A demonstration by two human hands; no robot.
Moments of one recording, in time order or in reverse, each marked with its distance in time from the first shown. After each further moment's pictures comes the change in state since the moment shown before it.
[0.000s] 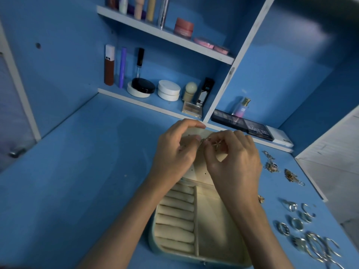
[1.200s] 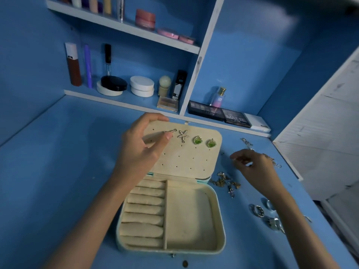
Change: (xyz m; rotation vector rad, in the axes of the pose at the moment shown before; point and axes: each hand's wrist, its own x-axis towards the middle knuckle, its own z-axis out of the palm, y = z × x) left_hand -0.003 0.000 0.001 0.069 0.005 -0.053; right_hand -0.007 0.159 -0.041 0.037 -0.490 0.370
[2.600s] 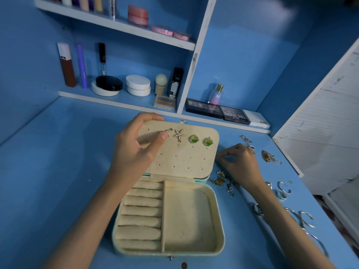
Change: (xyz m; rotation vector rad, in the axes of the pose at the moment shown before) left_hand 0.000 0.000 -0.001 0.045 -0.007 0.021; right_hand 0.016 0.000 0.033 -0.136 0.050 -0.031
